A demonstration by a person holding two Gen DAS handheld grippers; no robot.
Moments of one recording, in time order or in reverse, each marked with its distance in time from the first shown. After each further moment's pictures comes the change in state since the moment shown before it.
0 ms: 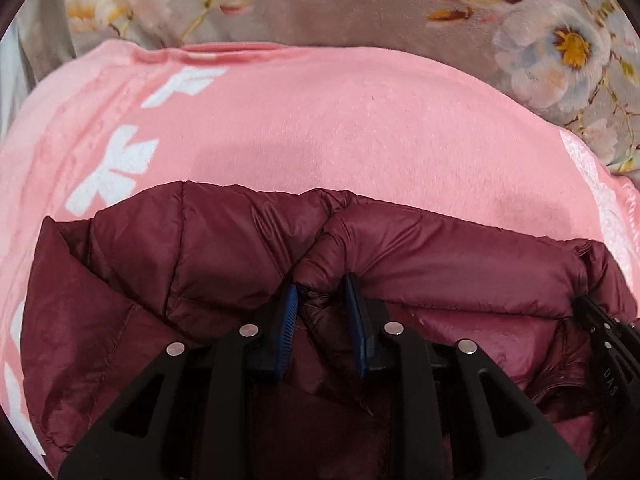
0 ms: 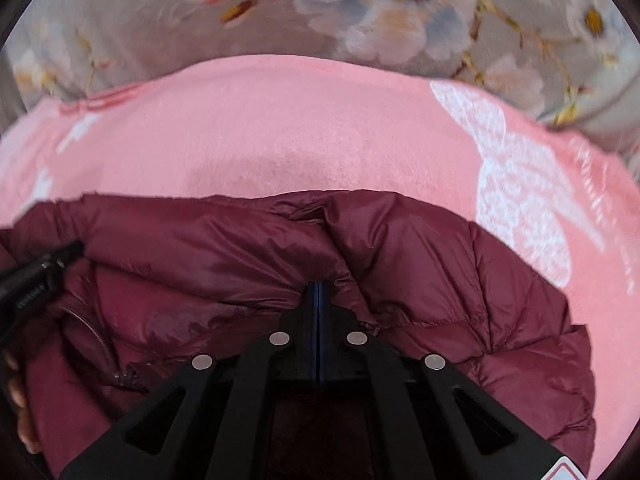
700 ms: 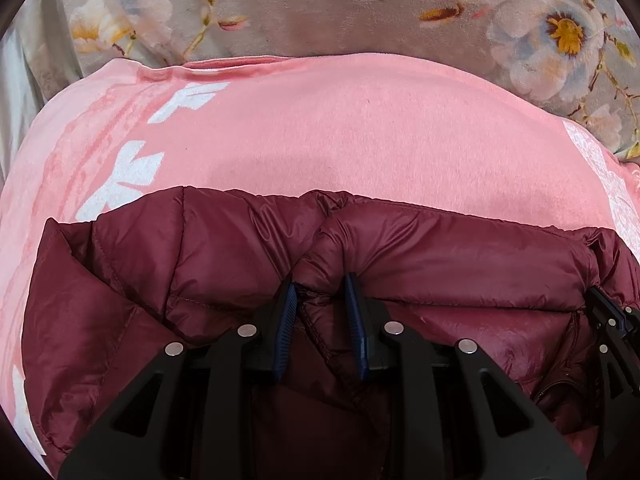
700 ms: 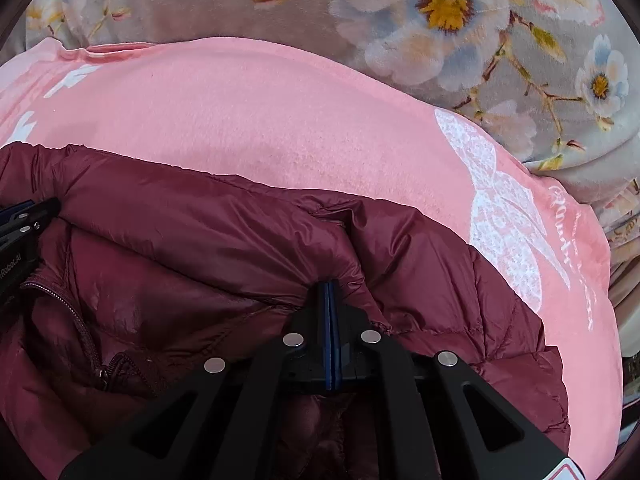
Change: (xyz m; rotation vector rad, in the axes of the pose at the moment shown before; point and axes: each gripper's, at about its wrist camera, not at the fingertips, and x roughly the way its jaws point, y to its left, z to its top) left arm 0.004 -0.009 -0.002 0.043 -0.036 0.057; right arm 0.008 0.024 -0.004 -0.131 -0.028 -0.138
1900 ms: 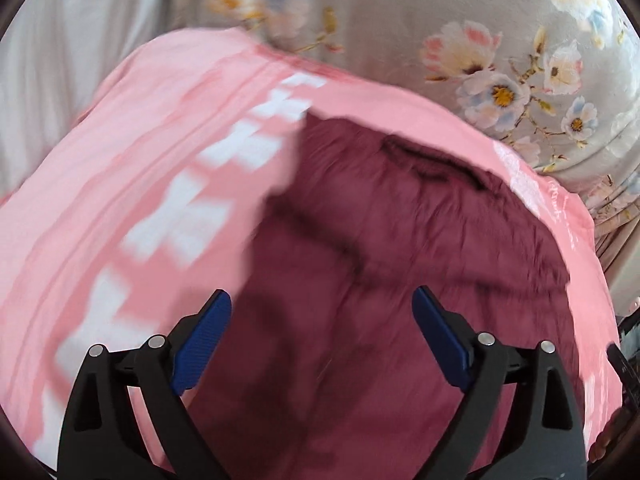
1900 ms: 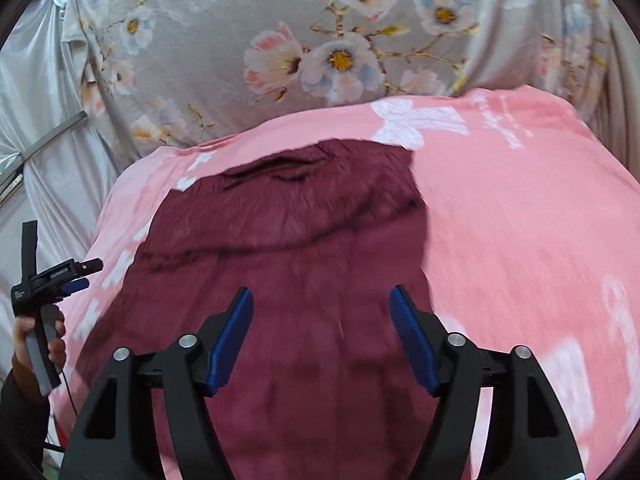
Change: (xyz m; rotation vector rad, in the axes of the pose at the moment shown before) left arm -0.255 0.175 -0.191 -0.196 -0.002 -0.169; right arm -0.280 -0.160 -0.282 0.346 -0.177 0.423
